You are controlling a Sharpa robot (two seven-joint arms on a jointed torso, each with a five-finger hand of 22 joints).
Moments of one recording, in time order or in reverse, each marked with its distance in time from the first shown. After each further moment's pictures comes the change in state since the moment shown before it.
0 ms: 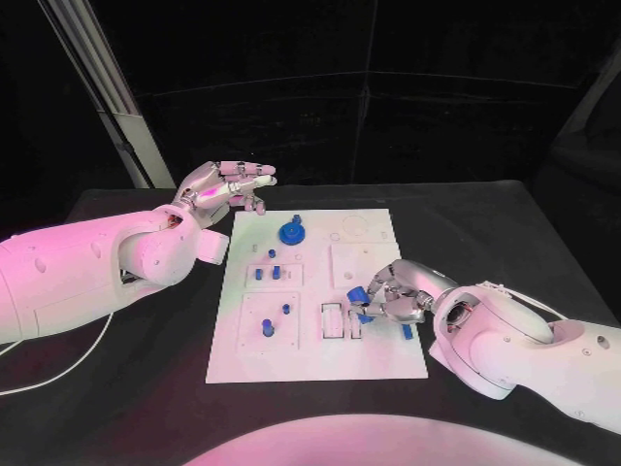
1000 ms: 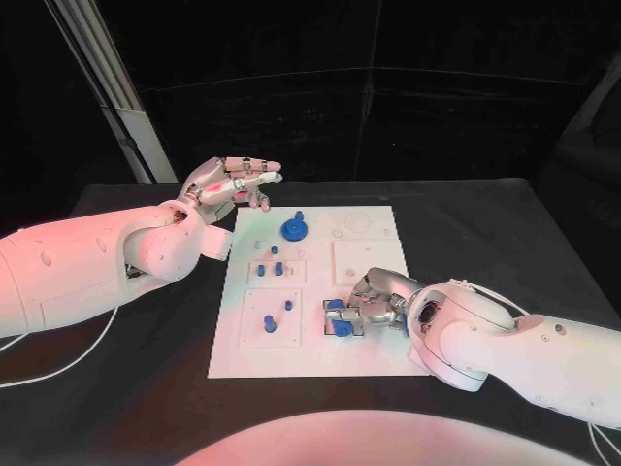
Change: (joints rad) left arm 0.000 0.001 0.000 0.005 0.000 0.002 -0.001; left_hand 0.000 0.000 0.000 0.000 0.000 0.000 0.000 0.000 0.000 0.000 0.000 0.000 0.000 0.000 0.000 0.000 0.000 0.000 0.000 0.000 0.000 0.000; right arm 0.000 0.121 0.000 -0.066 0.070 0.110 -0.055; right_hand -0.140 0.042 -0.085 -0.007 -0.303 0.086 -0.047 0.012 0.039 0.034 -0.020 -0.007 0.021 0.000 -0.021 0.000 0.000 0.000 0.001 -0.013 0.000 -0.008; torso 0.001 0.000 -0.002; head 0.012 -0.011
